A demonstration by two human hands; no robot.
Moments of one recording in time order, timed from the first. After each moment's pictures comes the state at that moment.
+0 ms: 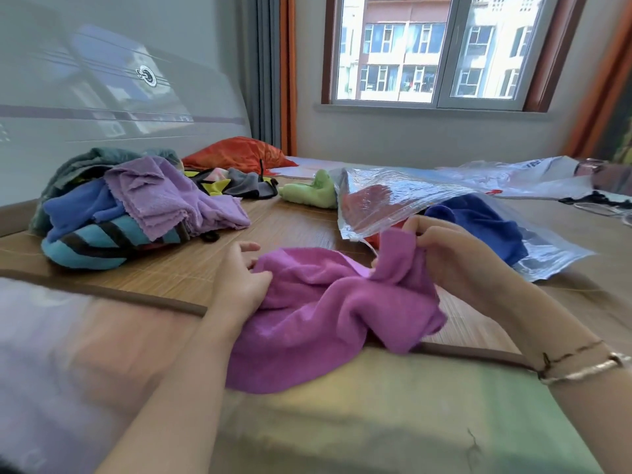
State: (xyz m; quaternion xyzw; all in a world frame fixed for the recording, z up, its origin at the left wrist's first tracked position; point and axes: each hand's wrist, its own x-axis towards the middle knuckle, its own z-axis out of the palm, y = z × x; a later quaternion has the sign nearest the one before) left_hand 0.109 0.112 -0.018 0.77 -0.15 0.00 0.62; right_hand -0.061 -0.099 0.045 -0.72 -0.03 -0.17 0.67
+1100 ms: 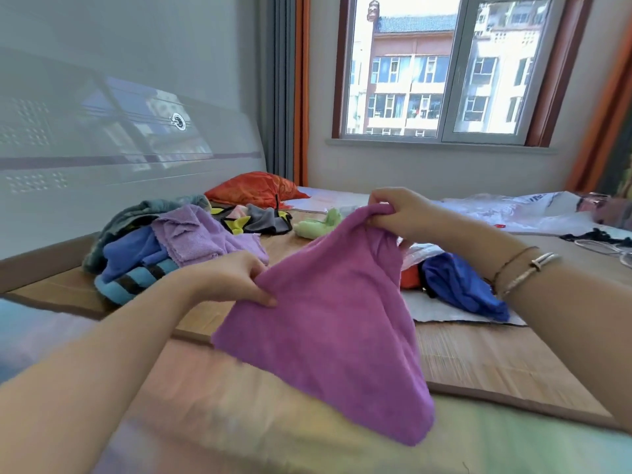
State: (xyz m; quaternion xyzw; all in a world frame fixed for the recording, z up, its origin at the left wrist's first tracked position) left_hand 0.104 0.178 0.107 0.88 -0.39 -0.12 0.22; right_hand -0.013 -0.059 0.170 -0.94 0.07 -0.19 0.29
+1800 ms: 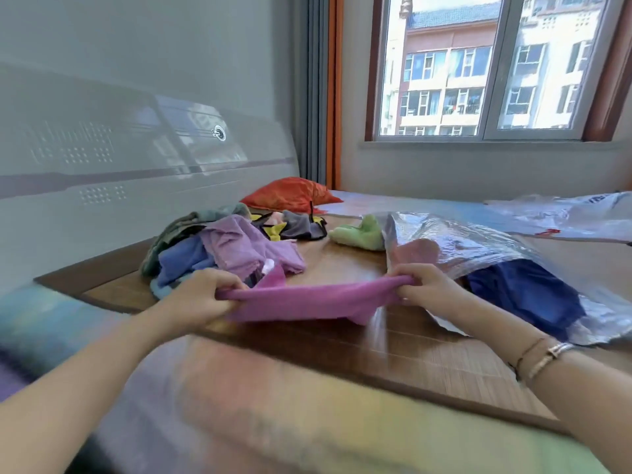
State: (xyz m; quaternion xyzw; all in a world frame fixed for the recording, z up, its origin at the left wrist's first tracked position) left_hand 0.135 0.271 0.083 0.87 -0.38 0.06 0.30; right_hand 0.007 -0.063 0.081 -0.89 0.04 -0.16 0.43
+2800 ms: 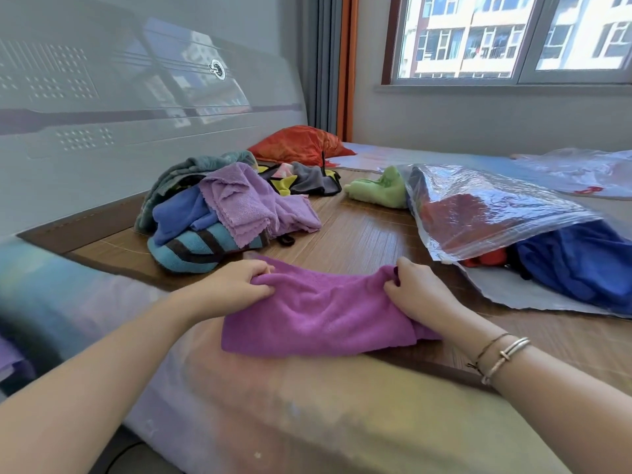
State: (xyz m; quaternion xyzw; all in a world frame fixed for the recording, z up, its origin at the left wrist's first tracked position) left_hand 0.189 0.241 0.020 0.90 -0.33 -0.08 0.28; right_hand 0.070 -0.022 0.009 -0.96 0.19 -0.13 0.18
